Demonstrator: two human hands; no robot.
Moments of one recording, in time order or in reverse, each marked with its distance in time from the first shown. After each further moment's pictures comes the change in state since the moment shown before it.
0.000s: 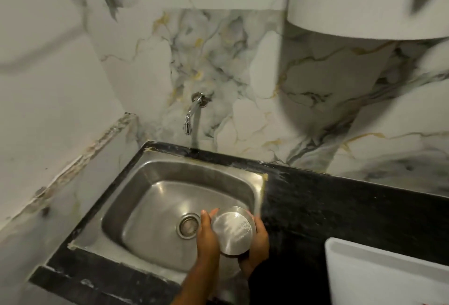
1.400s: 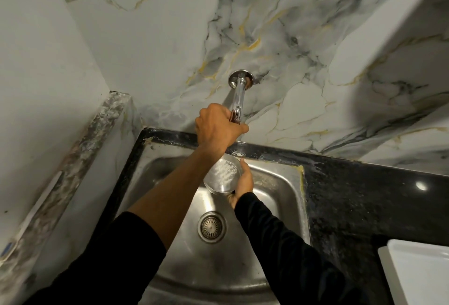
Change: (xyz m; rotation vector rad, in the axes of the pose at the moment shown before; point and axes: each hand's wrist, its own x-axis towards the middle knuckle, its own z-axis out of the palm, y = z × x) left_hand 0.259 0.277 0.029 1.011 -0.188 0.617; right_hand 0.261 0.055 0.178 -0.005 0.404 -0.036
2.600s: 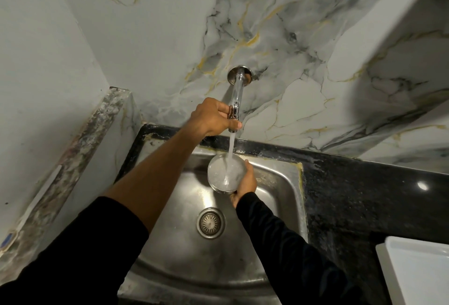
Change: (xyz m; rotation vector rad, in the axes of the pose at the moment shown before) left_hand 0.024 -0.006 -0.023 -0.093 -0.394 -0.090; right_hand -0.003 0.001 -0.015 0.010 0.105 -0.014
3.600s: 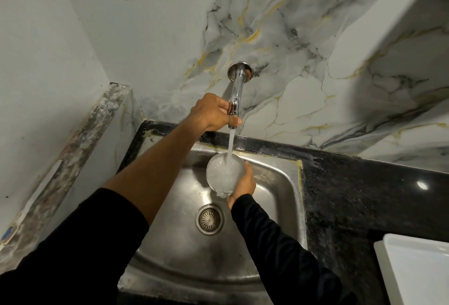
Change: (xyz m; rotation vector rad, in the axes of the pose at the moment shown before) left_hand -0.001 0.004 -0.001 0.050 0.001 -0.023; right_hand -0.019 0.011 0.000 0.105 0.068 -0.024
